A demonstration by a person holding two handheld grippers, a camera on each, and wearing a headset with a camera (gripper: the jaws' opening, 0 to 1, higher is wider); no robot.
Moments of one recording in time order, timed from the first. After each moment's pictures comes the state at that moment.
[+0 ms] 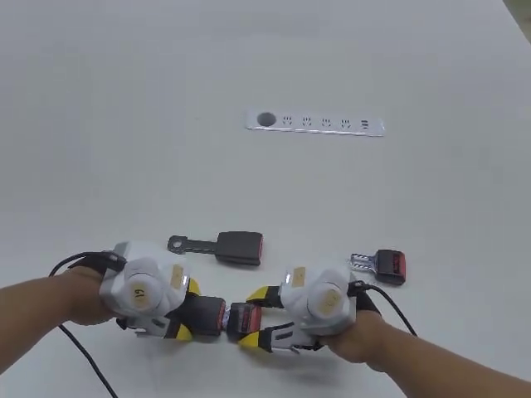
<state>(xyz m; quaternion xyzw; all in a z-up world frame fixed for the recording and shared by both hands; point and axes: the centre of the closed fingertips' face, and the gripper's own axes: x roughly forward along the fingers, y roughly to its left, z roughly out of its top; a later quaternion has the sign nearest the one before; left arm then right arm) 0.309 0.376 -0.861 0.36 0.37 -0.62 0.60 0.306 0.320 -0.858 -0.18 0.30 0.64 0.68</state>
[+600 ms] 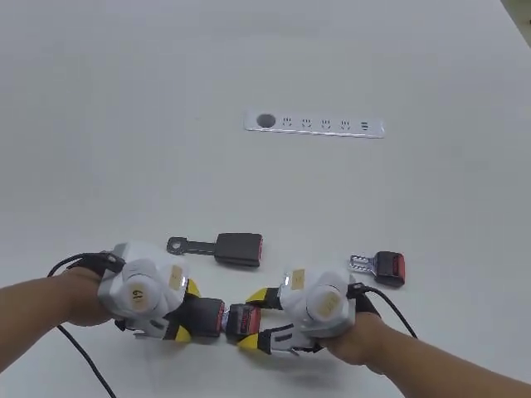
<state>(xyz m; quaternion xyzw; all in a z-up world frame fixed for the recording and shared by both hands) 0.310 0.373 -0.861 0.35 0.36 -0.62 0.60 0.305 0.318 -0.857 -0.18 0.29 0.64 0.68</state>
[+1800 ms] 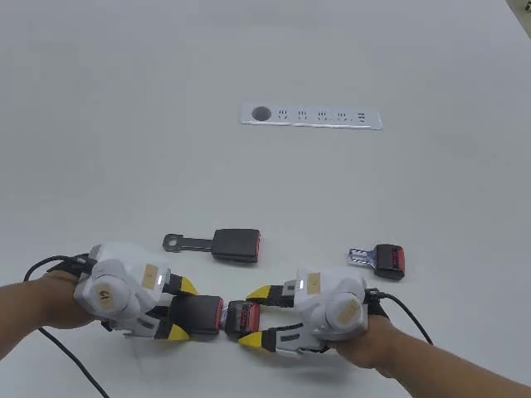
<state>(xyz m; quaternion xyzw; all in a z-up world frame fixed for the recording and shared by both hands) 0.311 0.374 -0.859 0.32 0.32 -0.64 0.62 0.306 0.315 -0.853 -0.15 0.25 0.65 0.70</state>
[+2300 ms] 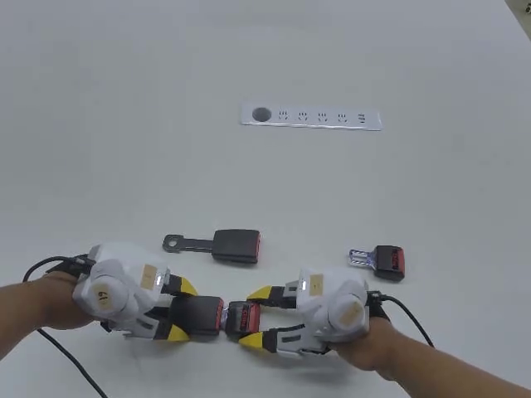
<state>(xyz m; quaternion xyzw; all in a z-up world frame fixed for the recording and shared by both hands) 0.311 0.374 -0.859 0.32 0.32 -0.65 0.62 0.307 0.315 -0.854 -0.15 0.25 0.65 0.70</state>
